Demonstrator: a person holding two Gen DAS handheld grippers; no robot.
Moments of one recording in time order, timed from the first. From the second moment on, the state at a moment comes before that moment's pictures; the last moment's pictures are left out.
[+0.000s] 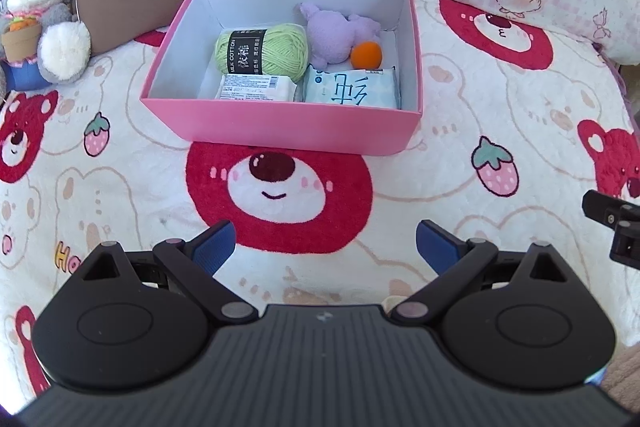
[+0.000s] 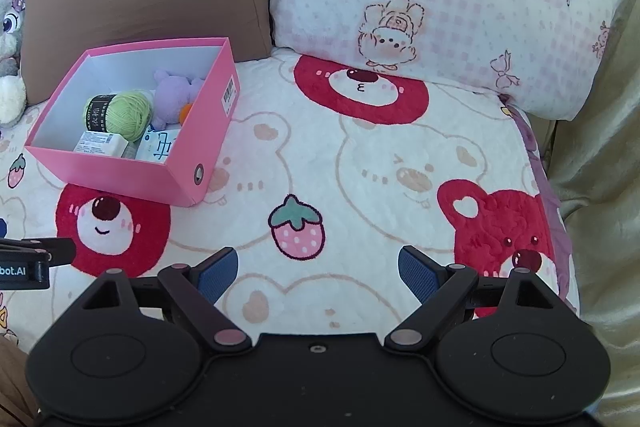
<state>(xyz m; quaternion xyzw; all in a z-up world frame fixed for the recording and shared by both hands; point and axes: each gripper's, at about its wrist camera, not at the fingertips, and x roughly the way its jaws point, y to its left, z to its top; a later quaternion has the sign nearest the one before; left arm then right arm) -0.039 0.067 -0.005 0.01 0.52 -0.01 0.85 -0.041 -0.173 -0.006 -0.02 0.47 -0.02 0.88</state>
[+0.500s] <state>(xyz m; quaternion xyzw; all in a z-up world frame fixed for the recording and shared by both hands) -0.040 0.063 -0.005 0.03 0.52 -0.01 0.85 -0.042 -0.174 -0.007 -0.01 0.47 -0.02 0.88</state>
